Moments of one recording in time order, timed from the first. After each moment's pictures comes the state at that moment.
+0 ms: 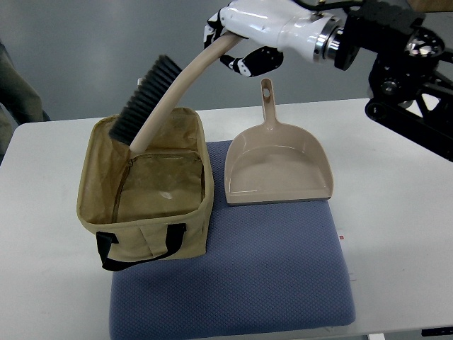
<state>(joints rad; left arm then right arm) 0.00 0.00 -0.11 -0.12 -0.06 -0.04 0.10 1.18 -0.44 0.52 1.42 -1.78 0.14 0.02</state>
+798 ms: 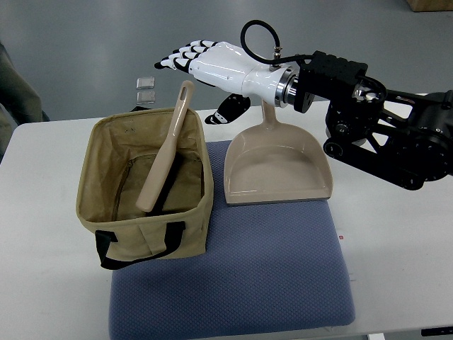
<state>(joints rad) 0.00 0.00 -0.11 -0.12 -0.06 -0.04 0.10 1.12 -0.35 0.45 1.36 -1.79 0.03 0.04</state>
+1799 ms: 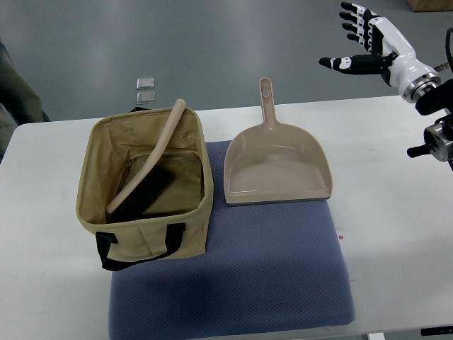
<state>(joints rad) 0.00 0.00 -0.11 -0.12 -0.06 -0.04 0.10 0.55 -0.33 1.29 1.27 -1.12 0.02 -0.07</state>
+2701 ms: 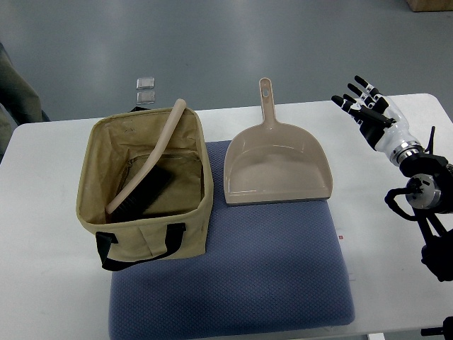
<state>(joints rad) 0.00 0.00 -0.11 -0.12 -0.06 -0.04 0.10 0.34 -0.12 1.46 1.18 -0.81 0.02 -0.08</state>
